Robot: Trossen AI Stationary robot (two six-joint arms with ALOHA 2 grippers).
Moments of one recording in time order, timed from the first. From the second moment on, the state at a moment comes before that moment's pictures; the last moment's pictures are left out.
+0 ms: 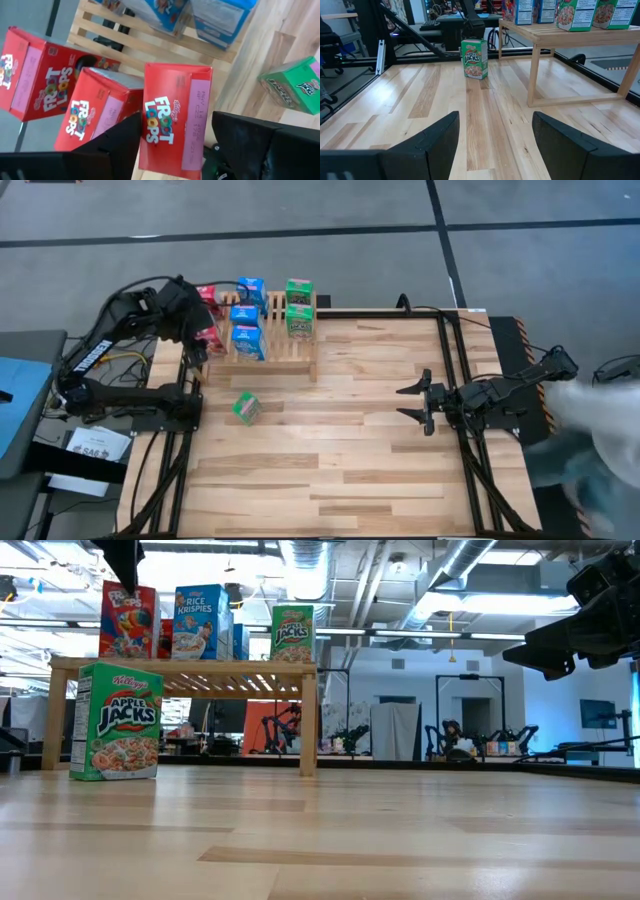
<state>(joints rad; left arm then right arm) 0.62 1.04 1.49 -1.51 -0.22 0.29 0.35 0.21 0.00 0.09 0.44 0.11</state>
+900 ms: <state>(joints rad) 0.63 0.96 1.50 -1.40 -0.16 0.22 0.35 0.21 0.00 0.09 0.44 0.11</state>
